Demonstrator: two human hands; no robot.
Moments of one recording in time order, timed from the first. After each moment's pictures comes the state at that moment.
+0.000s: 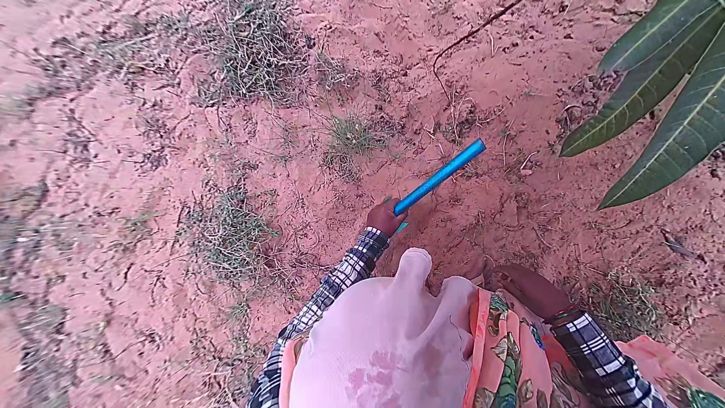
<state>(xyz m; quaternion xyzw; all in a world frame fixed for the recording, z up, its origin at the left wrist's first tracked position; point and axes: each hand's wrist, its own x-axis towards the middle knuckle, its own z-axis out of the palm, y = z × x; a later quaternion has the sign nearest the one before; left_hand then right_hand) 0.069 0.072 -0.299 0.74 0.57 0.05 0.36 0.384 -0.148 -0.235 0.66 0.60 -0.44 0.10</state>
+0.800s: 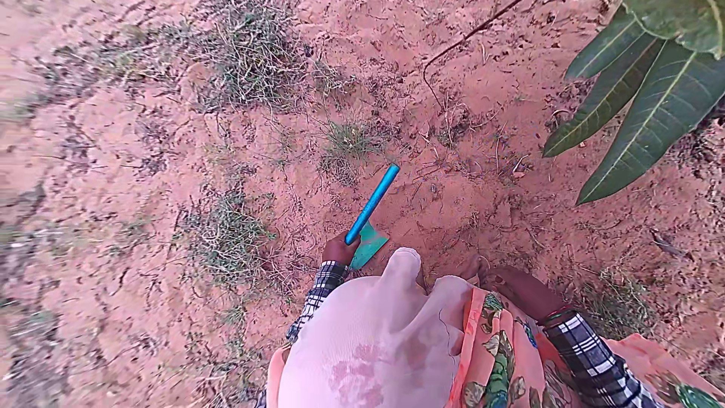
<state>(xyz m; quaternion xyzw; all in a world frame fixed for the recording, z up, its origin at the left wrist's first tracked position) -0.040 0.030 -0.315 0.60 0.71 -0.03 0.37 0.381 -0.151 -0.228 0.66 0.60 -0.44 0.12</state>
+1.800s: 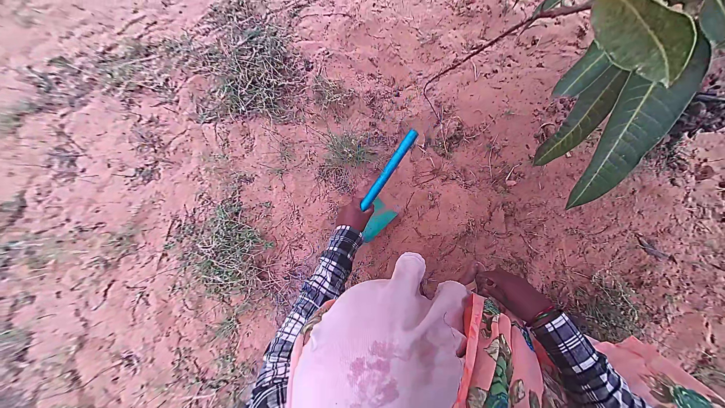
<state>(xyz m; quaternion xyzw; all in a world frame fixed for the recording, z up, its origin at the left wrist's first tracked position) 0.025 0.116 -0.288 0.65 0.68 -0.01 0.35 0.362 -0.142 -0.219 0.66 0.60 -0.44 0.10</state>
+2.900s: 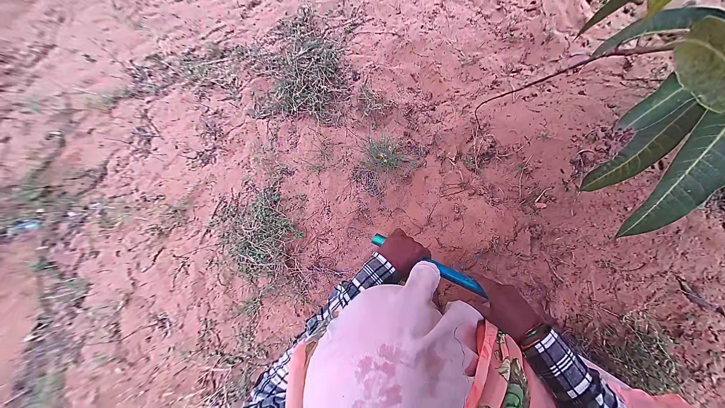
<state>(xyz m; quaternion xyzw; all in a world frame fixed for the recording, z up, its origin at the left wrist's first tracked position) 0.057 0.042 -0.190 0.88 0.30 -0.28 0.24 0.288 -0.101 -0.190 0.67 0.62 -0.39 0.11</state>
